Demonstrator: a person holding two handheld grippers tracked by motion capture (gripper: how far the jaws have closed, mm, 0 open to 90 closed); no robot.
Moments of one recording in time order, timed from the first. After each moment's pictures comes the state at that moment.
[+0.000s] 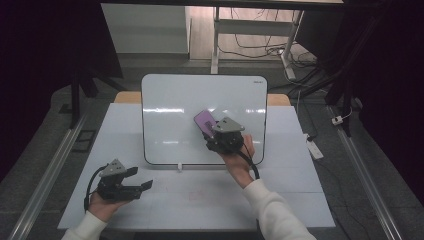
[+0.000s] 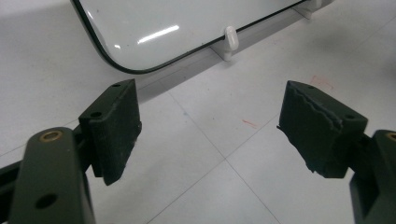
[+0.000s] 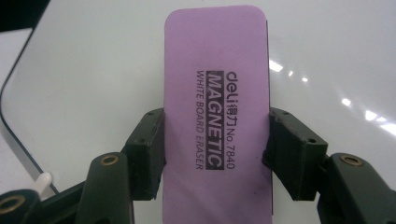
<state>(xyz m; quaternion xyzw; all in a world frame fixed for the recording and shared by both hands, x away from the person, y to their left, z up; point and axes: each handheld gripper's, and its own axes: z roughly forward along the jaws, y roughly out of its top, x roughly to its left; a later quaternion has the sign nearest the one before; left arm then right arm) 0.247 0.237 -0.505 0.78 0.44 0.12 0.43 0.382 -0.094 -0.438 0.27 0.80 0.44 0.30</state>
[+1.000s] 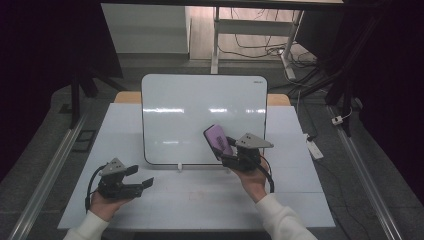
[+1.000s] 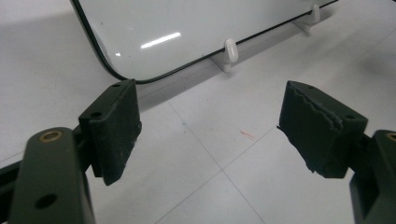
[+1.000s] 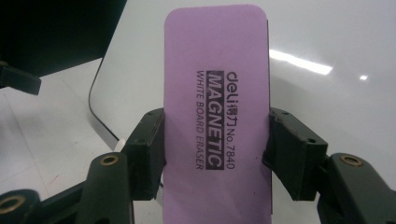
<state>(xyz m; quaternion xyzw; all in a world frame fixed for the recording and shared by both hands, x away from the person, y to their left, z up) 0.248 0.234 -0.501 0.77 0.45 0.12 0.44 0.346 -0.148 -0.455 0.29 0.77 0.53 0.20</state>
